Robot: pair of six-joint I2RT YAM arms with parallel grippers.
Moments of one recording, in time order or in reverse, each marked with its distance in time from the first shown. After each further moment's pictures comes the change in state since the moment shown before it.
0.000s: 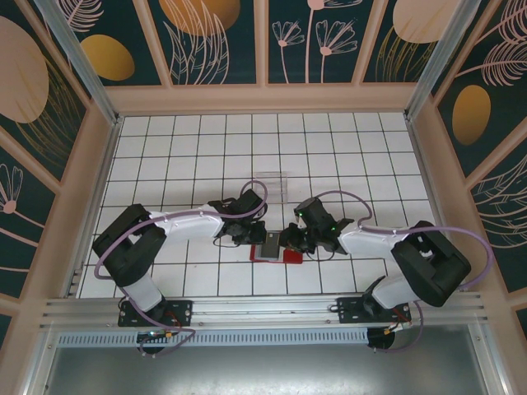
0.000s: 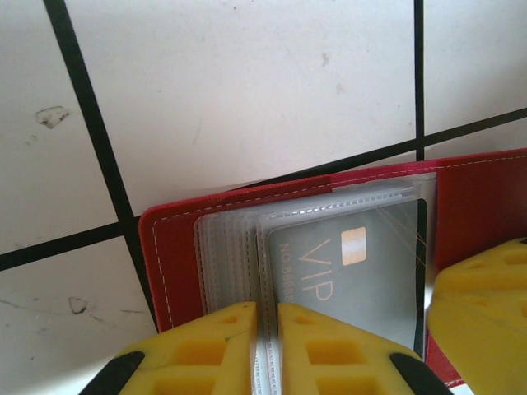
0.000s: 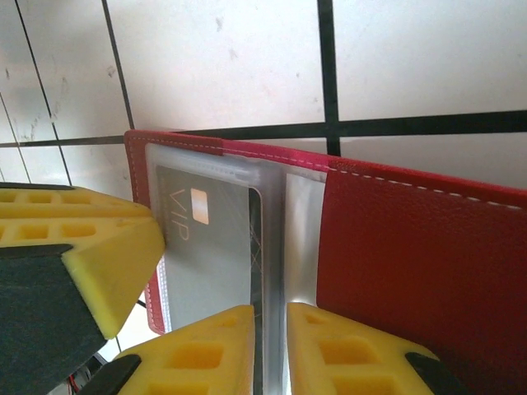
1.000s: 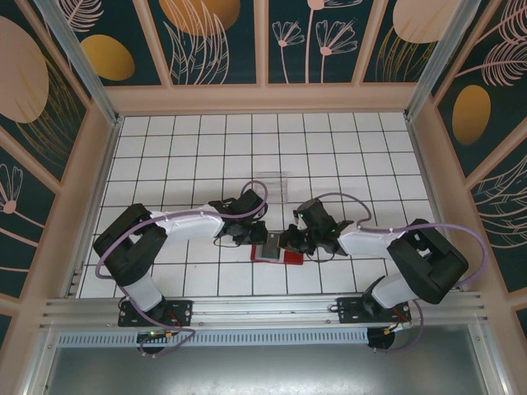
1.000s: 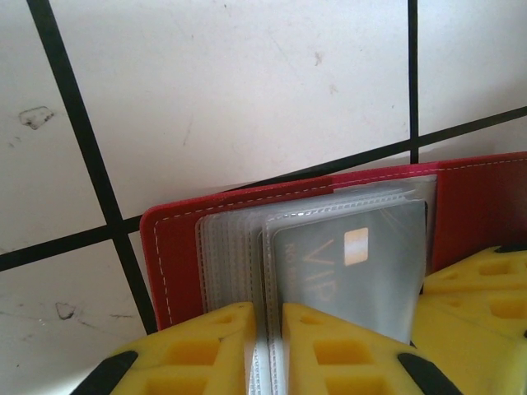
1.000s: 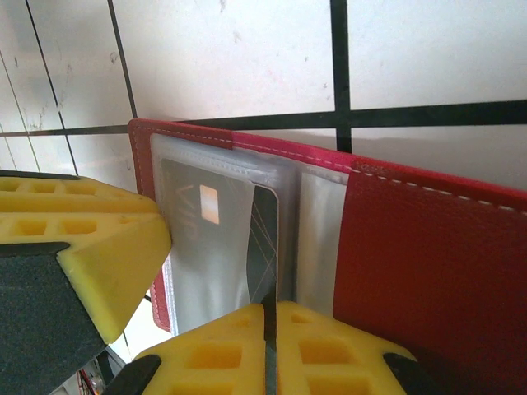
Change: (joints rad) left arm 0.000 0.004 0.000 0.008 0.008 -0.004; right arm -0.008 0.010 -0.024 0.053 -0.032 0.000
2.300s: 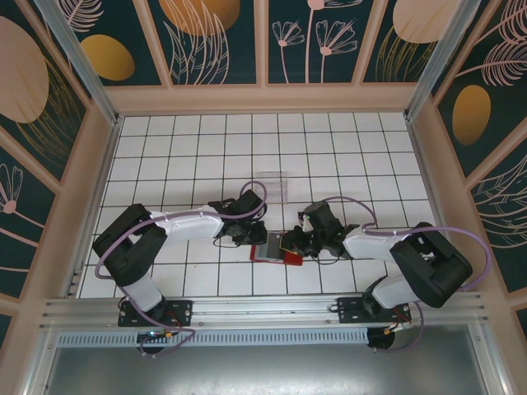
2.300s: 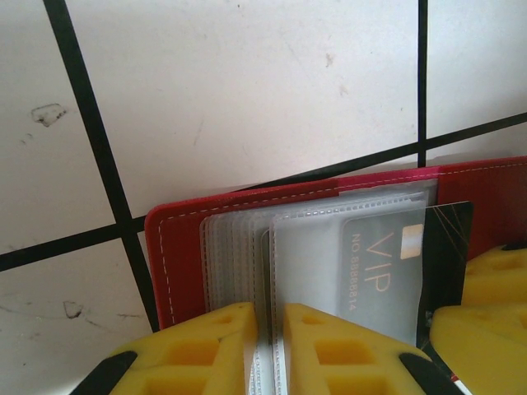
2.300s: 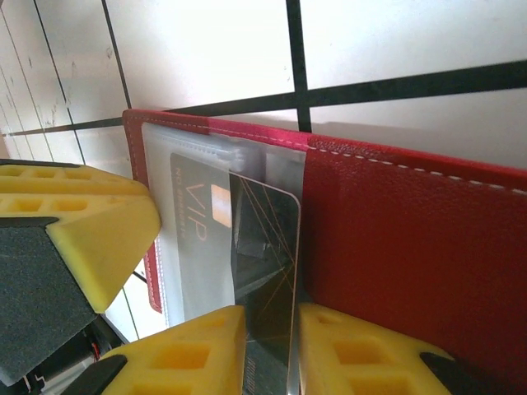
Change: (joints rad) left arm 0.001 -0.002 -0.010 0.009 -0.003 -0.014; right arm -0.042 -0.024 -0.070 0.076 -0.069 0.012
